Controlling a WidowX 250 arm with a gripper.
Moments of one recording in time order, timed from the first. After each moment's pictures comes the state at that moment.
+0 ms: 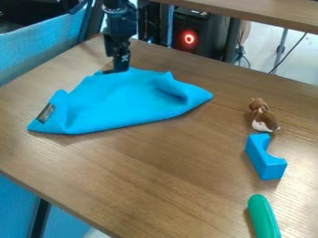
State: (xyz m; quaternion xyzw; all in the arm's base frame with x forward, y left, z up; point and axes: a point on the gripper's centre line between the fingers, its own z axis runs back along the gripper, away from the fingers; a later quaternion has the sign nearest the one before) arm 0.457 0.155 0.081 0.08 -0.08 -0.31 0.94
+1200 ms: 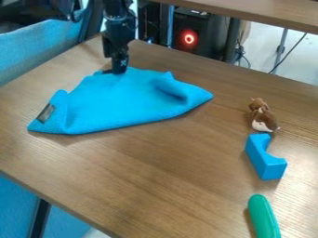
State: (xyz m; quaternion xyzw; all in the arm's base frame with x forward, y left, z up) arm 0.472 0.173 0.066 0.13 -0.07 -0.30 0.94
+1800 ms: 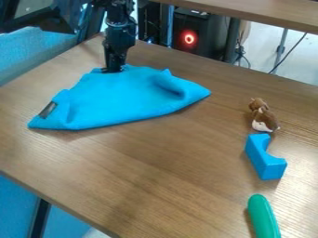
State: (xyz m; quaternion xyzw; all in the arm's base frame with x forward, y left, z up) arm 0.473 0.179 0.049 0.13 -0.04 -0.30 0.95
